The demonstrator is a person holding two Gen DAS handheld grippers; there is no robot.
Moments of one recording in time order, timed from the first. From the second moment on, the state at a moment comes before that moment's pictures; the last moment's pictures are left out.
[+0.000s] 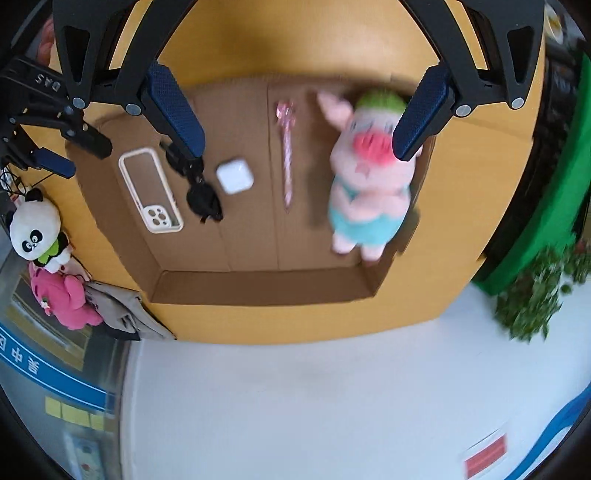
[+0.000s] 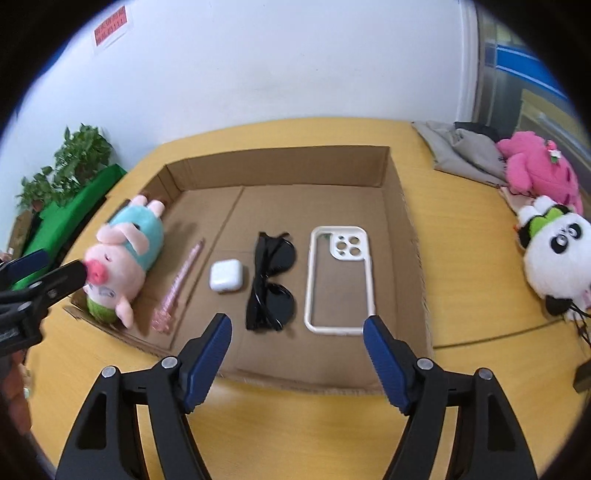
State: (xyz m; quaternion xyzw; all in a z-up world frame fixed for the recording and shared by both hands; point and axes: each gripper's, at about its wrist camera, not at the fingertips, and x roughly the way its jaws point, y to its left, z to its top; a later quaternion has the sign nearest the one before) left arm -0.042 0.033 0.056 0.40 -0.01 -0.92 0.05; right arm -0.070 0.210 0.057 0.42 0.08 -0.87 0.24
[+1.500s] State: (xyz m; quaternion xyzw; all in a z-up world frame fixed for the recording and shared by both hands) left arm 0.031 0.059 0.039 0.39 0.03 -0.92 0.06; right arm -0.008 0.226 0.065 0.38 0.12 -0.89 0.23
